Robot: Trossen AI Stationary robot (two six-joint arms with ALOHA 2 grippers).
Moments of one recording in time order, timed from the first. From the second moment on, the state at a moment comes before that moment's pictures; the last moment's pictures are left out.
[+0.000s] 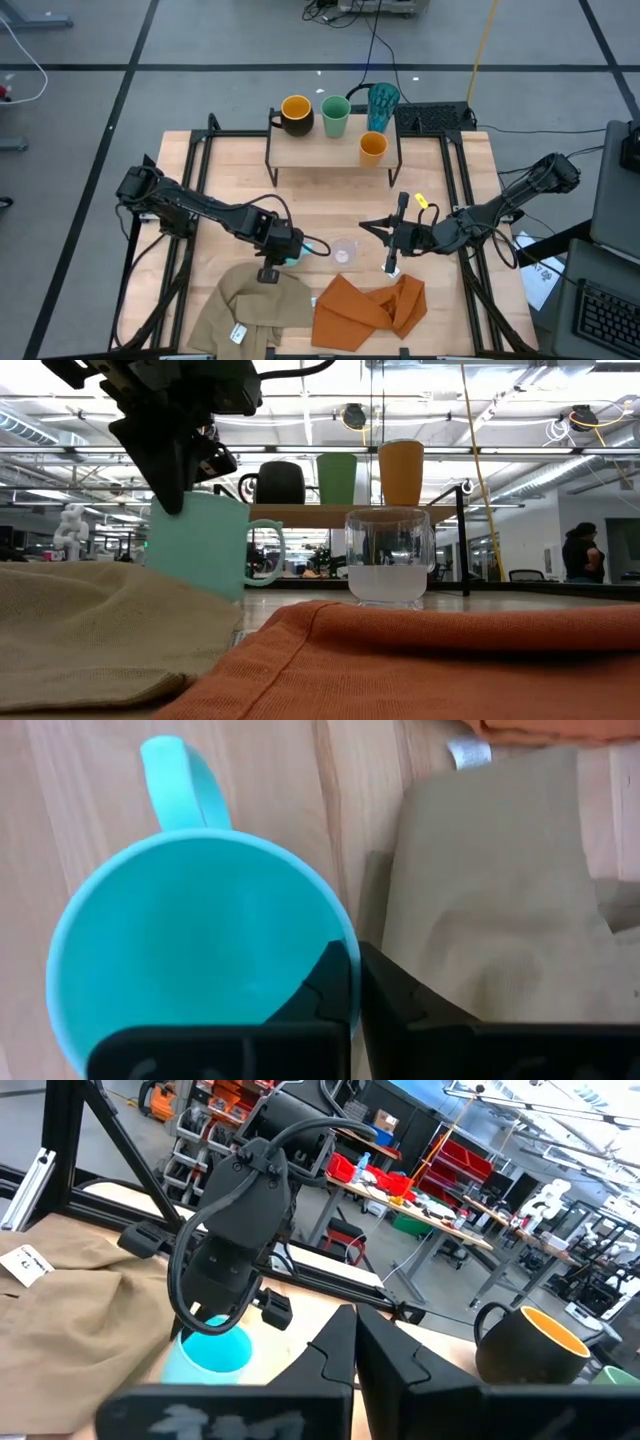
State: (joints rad) left arm -0.24 1.65 1.15 -0.78 0.16 -0.13; right arm 0.51 1.15 0.81 0.22 0.73 -0.34
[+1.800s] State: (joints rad) left arm 0.25 1.94 2.15 -1.30 0.04 0.59; right arm 0.51 1.00 0.81 0.05 0.73 -0.38
